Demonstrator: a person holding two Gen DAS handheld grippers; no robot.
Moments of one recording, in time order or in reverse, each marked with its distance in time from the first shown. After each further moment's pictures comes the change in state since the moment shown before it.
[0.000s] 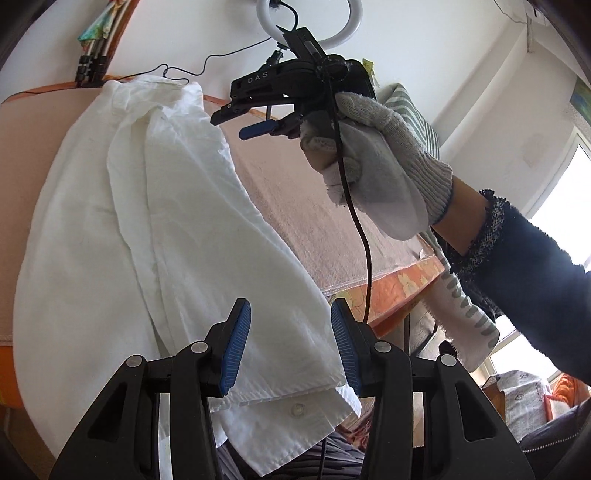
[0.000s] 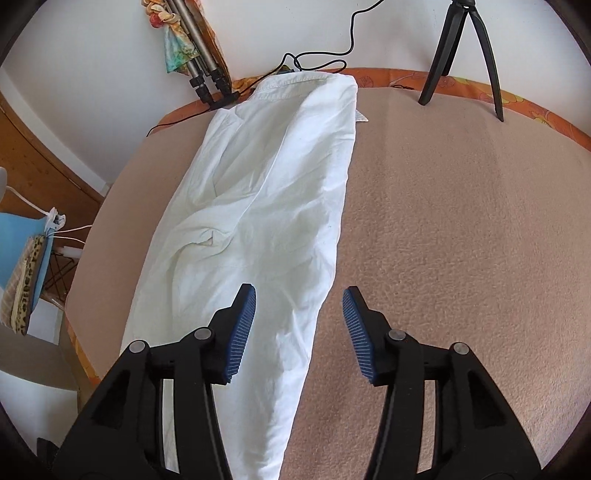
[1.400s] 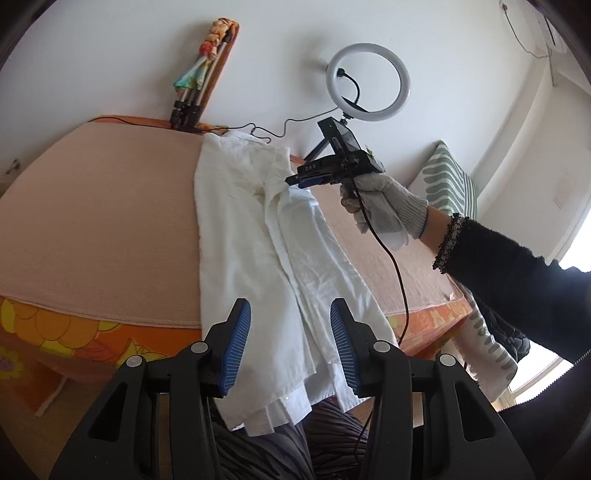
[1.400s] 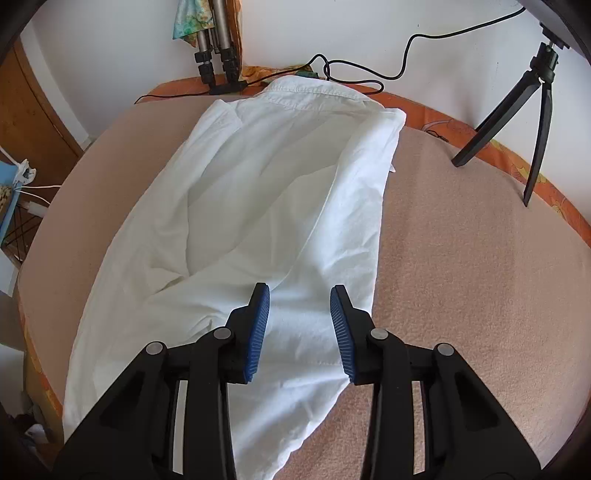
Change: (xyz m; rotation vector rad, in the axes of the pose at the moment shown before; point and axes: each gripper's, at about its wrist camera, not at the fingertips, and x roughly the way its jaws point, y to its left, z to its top) left arm -0.133 0.050 -0.013 -0.096 -0.197 0.215; right arm 0.050 0.023 0.064 -0.214 0.042 -0.144
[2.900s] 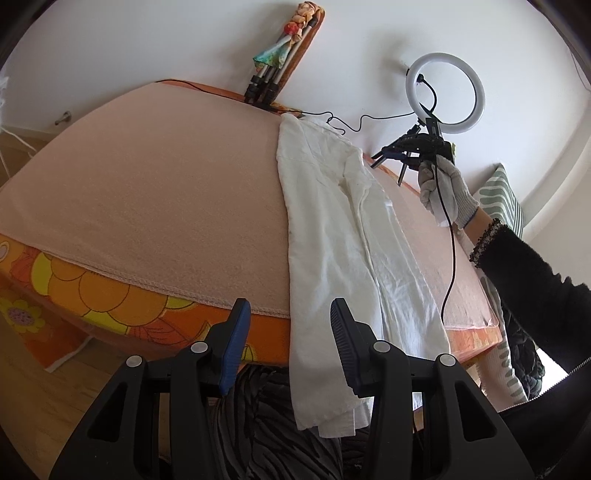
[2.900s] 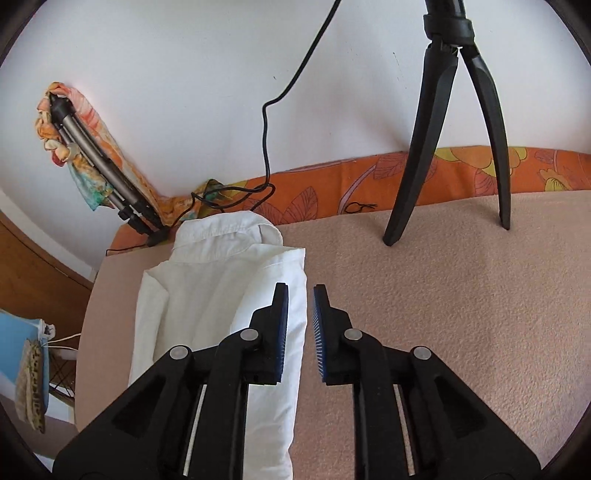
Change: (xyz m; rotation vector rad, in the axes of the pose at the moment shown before) left arm 0.011 0.048 -0.005 -0.159 0.050 0.130; right arm -0.011 -0.120 0.058 0.385 -0.207 0.128
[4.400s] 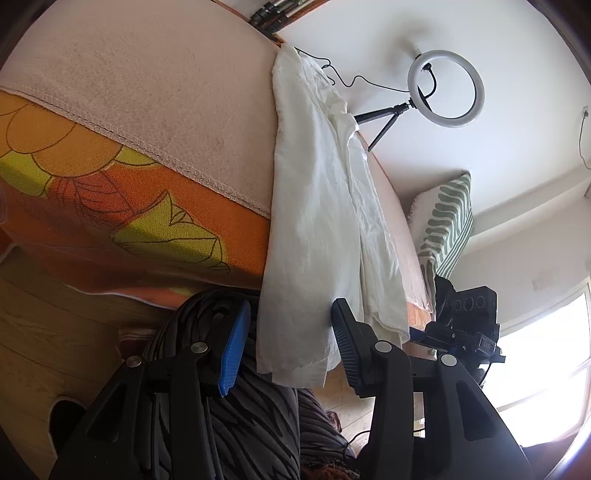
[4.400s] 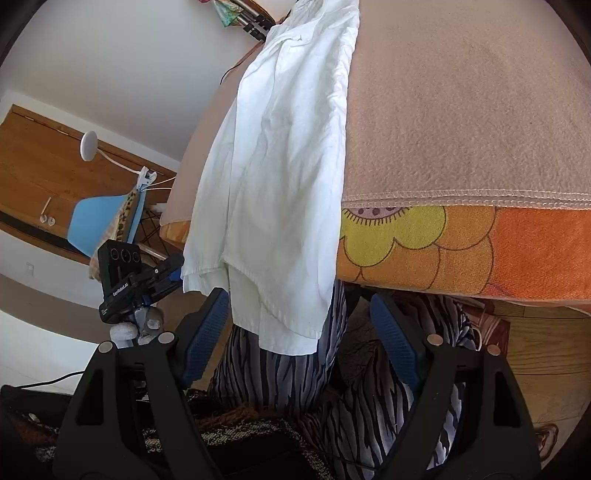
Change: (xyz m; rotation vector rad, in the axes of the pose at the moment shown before) left arm 0.038 0.030 -0.041 -0.233 0.210 -0.296; right arm -0.170 0.005 -0.387 0.064 0.318 0.396
